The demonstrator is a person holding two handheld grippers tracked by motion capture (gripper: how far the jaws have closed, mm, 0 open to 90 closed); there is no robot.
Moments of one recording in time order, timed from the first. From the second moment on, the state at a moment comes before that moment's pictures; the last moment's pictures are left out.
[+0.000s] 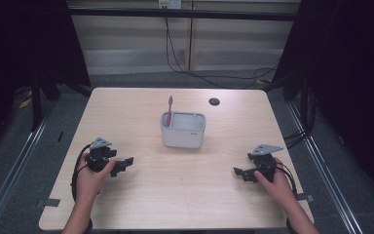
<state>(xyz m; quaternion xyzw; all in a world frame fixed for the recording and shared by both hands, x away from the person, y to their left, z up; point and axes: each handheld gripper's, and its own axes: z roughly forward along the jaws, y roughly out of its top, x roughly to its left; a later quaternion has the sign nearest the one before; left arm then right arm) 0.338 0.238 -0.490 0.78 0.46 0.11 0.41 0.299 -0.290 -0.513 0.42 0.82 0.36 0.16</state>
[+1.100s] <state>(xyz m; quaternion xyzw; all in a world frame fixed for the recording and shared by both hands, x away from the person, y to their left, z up) 0.334 0.231 -0.503 0.81 0.44 0.13 0.36 0.299 -0.290 -0.513 0.42 0.82 0.36 0.16</state>
